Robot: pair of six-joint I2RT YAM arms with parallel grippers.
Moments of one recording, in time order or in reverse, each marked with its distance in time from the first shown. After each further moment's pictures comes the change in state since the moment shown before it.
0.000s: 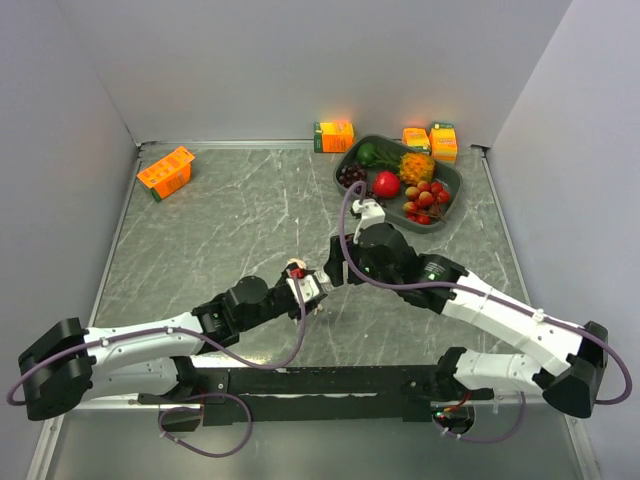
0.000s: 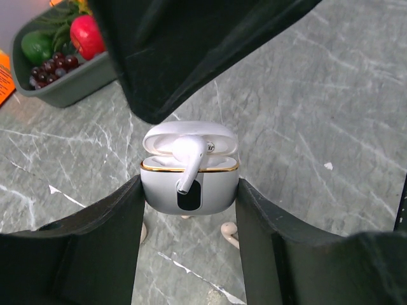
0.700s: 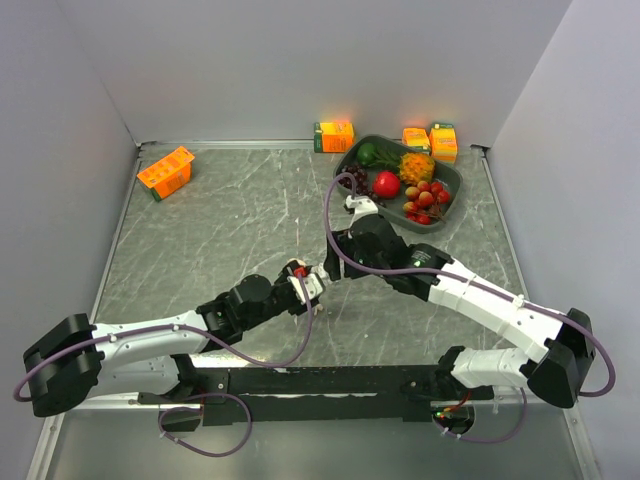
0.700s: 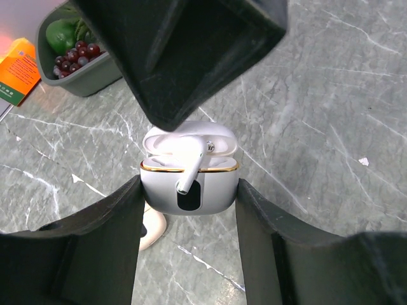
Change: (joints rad) left arm 0.011 0.053 0.001 0.019 -0.064 0.059; right arm -0.063 0.115 0.029 -0.010 -0.055 -0.018
